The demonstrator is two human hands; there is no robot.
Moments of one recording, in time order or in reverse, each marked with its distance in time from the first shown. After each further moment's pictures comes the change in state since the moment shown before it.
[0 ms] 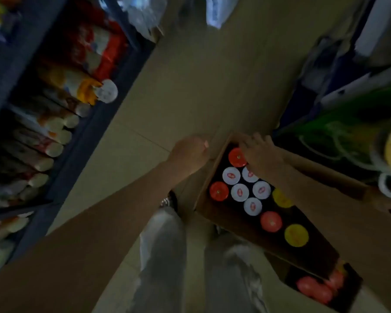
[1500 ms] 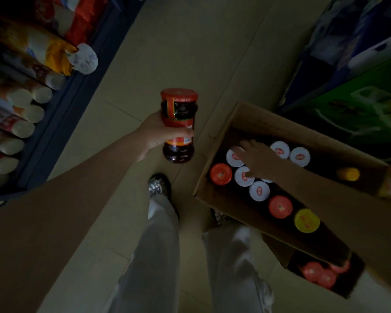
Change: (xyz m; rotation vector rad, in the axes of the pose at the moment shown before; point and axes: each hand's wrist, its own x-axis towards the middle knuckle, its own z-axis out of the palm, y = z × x) left_hand -0.008 -0.067 -0.012 -0.708 -0.115 -0.268; right_hand 0.024 -0.036 0.075 0.190 -0.285 -0.110
